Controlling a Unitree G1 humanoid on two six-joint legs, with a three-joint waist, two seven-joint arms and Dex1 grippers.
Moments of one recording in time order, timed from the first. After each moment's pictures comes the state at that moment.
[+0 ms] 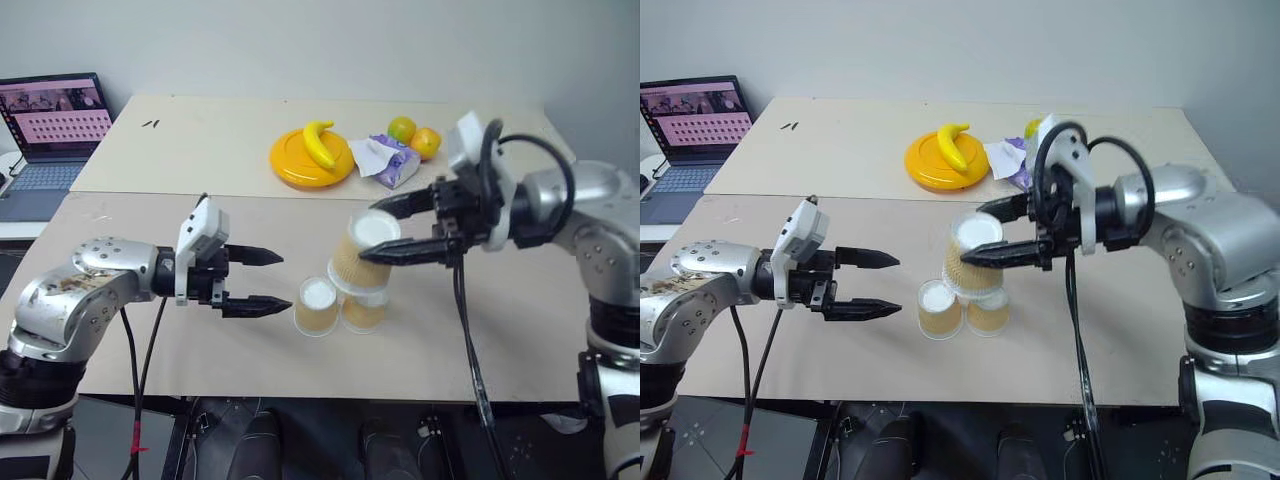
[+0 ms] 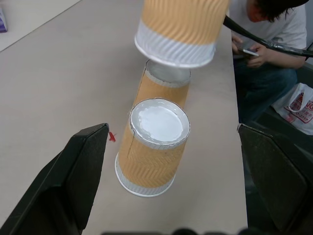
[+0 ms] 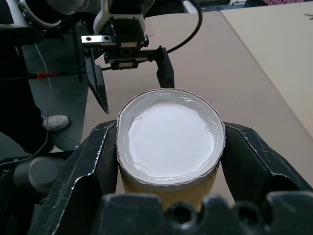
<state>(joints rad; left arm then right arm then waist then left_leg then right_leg) -0.46 0.90 0.02 -0.34 -0.74 0.76 -1.13 -0.85 -0.77 0.03 -0.36 0.71 1.03 1.10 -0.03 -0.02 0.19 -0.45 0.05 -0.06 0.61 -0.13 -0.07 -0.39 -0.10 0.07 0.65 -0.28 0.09</state>
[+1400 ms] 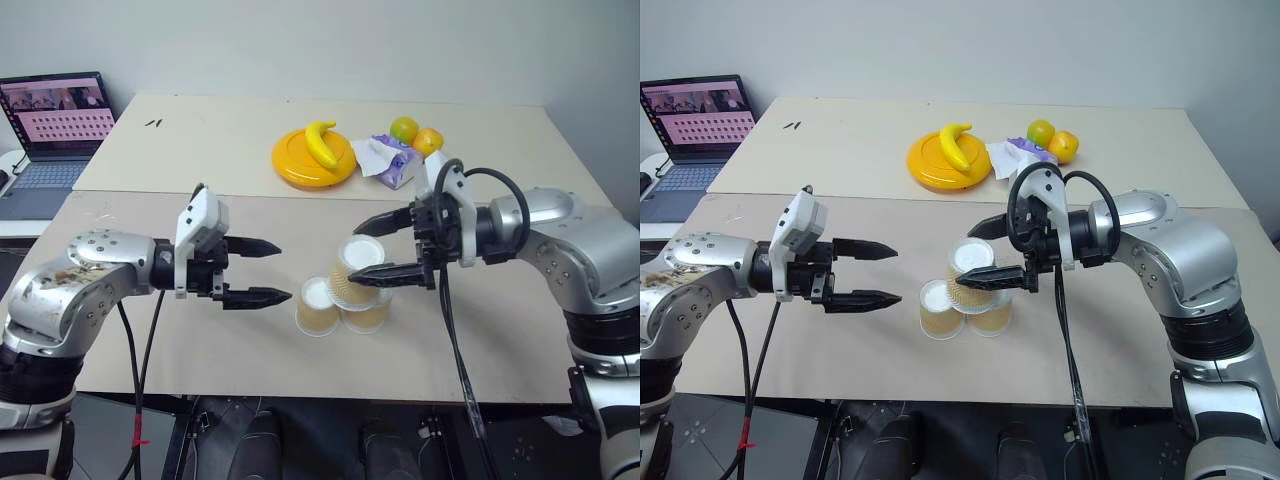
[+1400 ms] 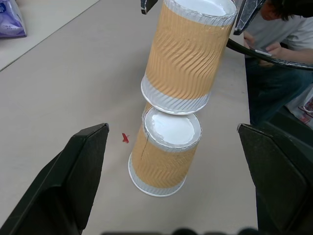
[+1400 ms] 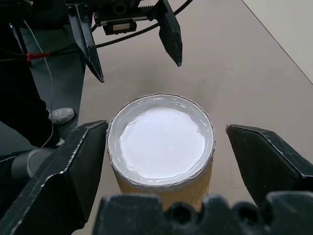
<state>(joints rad) -0.50 0.91 0.02 -0.34 -0.73 0.79 -1.09 -0.81 -0.77 0.13 -0.30 0.64 0.91 1.11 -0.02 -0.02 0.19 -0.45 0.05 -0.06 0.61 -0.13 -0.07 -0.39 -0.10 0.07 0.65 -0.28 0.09</state>
